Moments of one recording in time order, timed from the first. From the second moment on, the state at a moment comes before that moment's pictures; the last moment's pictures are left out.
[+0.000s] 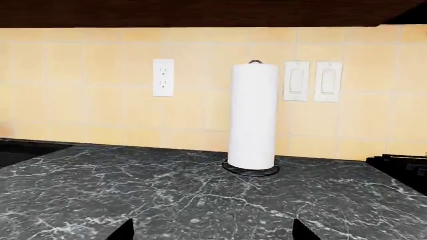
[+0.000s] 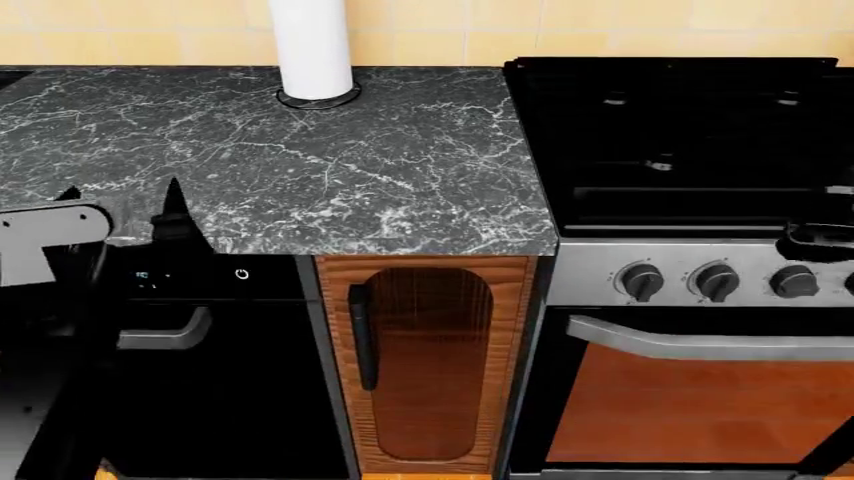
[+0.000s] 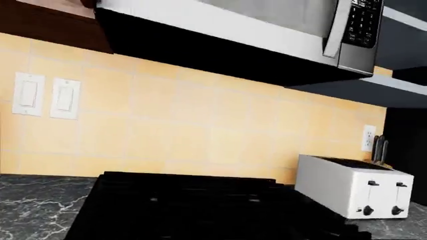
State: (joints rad) left arm -0.43 -0.42 -0.13 0.25 -0.44 -0.47 -0.11; right arm 0.24 1.01 0.21 -0.60 0.94 0.52 0.60
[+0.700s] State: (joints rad) left arm -1.36 -0.67 -0.10 0.37 -0.72 -0.96 -0.19; right arm 2.18 0.50 -0.35 0.01 -0.19 0.98 -0.52
